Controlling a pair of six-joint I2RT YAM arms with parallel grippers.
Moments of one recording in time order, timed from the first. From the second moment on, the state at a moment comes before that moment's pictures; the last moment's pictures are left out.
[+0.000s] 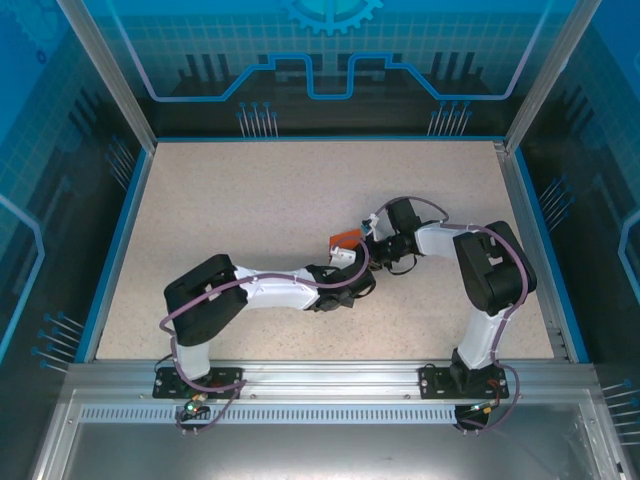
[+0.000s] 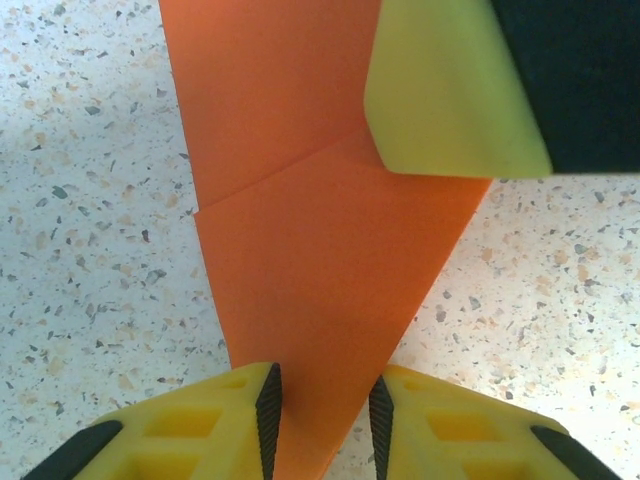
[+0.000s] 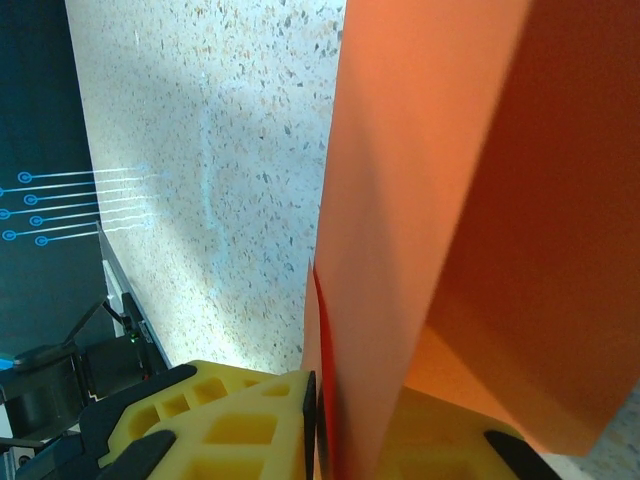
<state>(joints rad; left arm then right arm) -1.04 1.87 1.09 -0.39 -0.44 -0.77 0.34 1.84 0.94 -0.25 -0.84 0.44</state>
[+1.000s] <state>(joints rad) -1.05 1.88 1.09 -0.40 -0.49 -0.77 0.34 1.84 0.94 -0.25 -0.85 0.44</state>
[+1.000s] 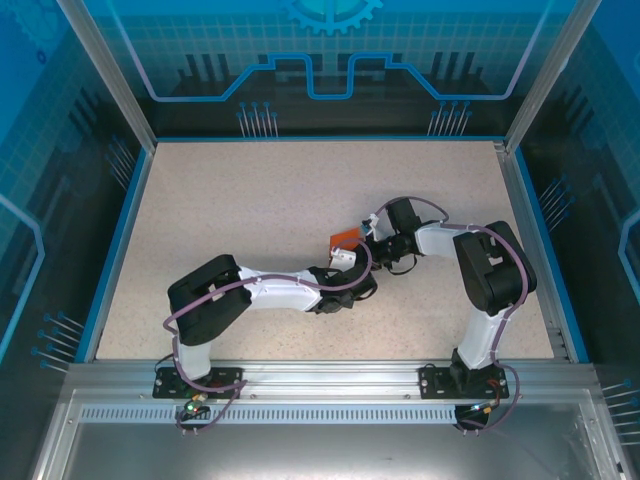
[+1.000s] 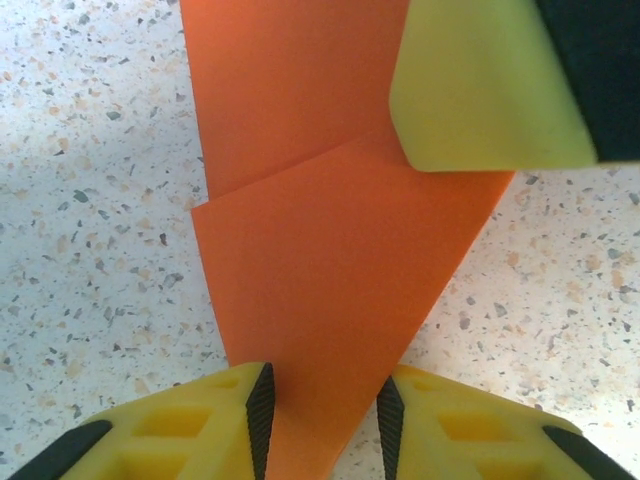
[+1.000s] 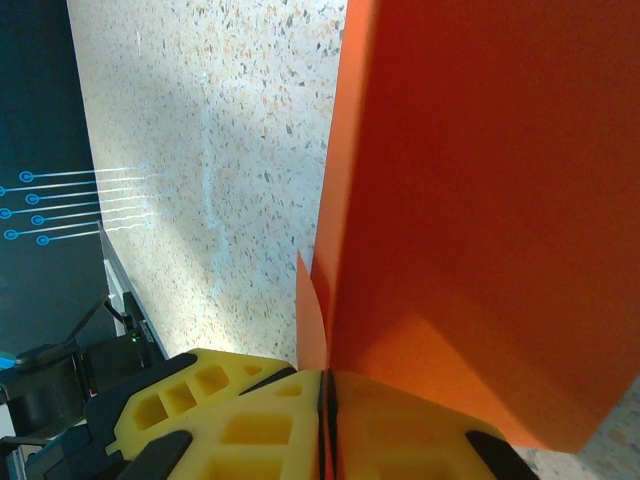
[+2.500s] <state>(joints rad) -1.05 1.88 1.09 -0.42 -0.53 -0.74 0.34 1.84 0.96 -0.26 -0.85 0.43</state>
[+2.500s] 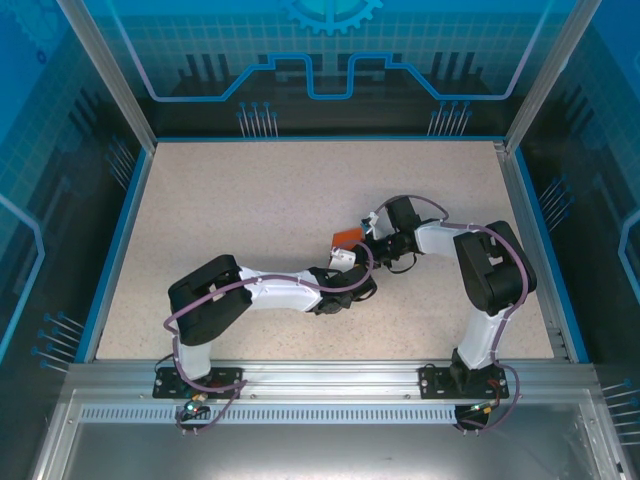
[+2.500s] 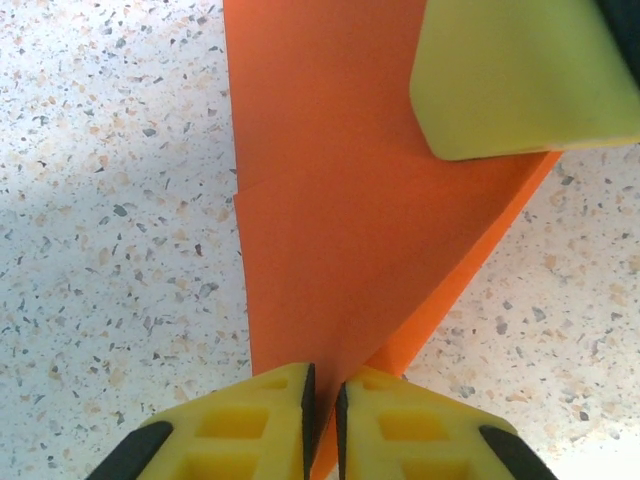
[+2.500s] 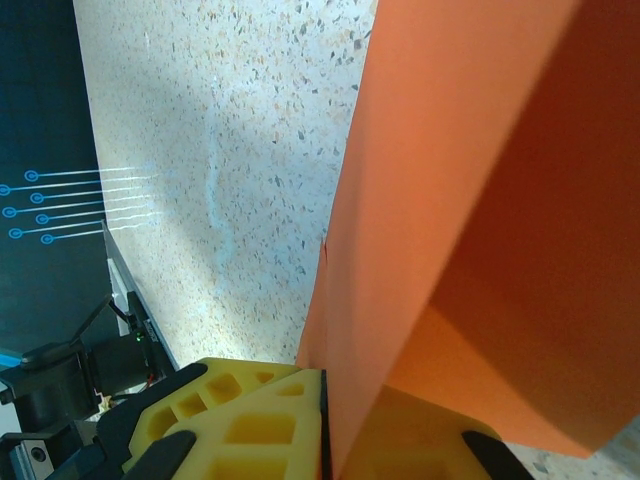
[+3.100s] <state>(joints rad) -0.98 1.78 0.91 -0.20 -0.36 -0.72 0.18 1.59 0.91 -0.32 -0.81 0.41</state>
